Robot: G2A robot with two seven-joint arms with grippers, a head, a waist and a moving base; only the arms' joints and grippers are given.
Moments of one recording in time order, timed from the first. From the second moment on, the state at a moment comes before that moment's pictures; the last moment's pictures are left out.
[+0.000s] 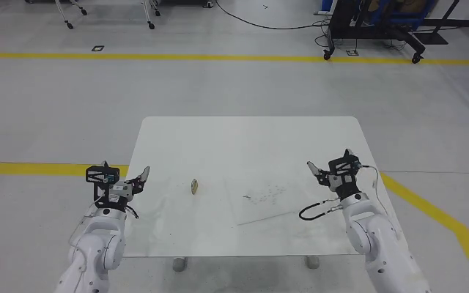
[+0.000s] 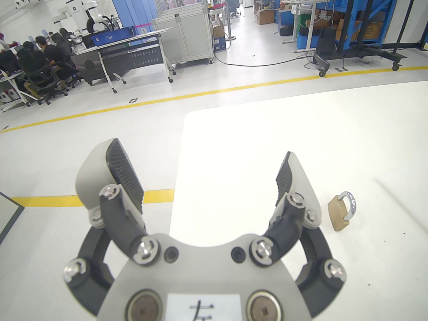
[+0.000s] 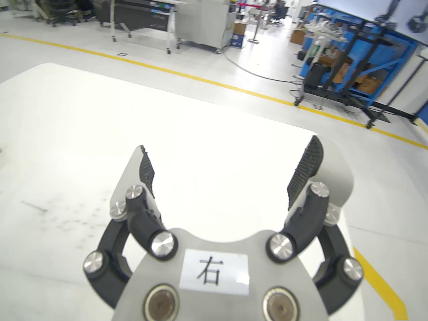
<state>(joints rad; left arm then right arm) 1.73 -1.15 -1.60 -1.80 1.33 0.00 0.00 -1.65 -1.16 1.46 -1.77 -1.36 -0.10 0.06</state>
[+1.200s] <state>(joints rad) 1.73 -1.15 -1.60 -1.80 1.33 0.00 0.00 -1.36 -1.17 1.15 -1.53 -1.35 -0.72 0.14</state>
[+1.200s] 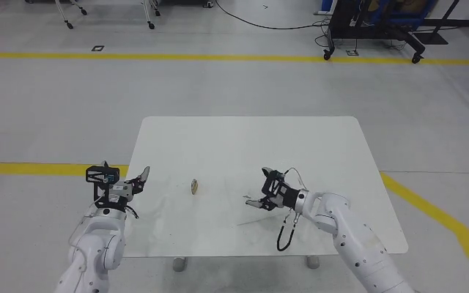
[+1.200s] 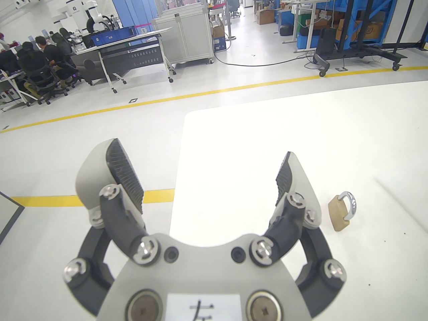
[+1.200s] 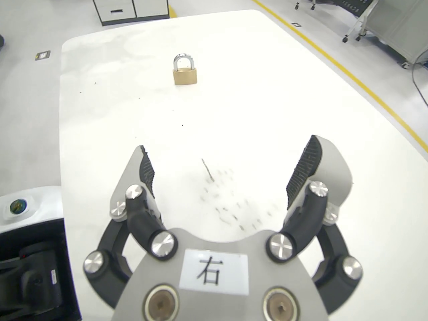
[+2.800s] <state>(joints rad) 1.73 -1.15 -1.60 -1.80 1.33 0.00 0.00 -1.14 -1.19 1.00 -1.31 -1.35 -0.82 0.16</state>
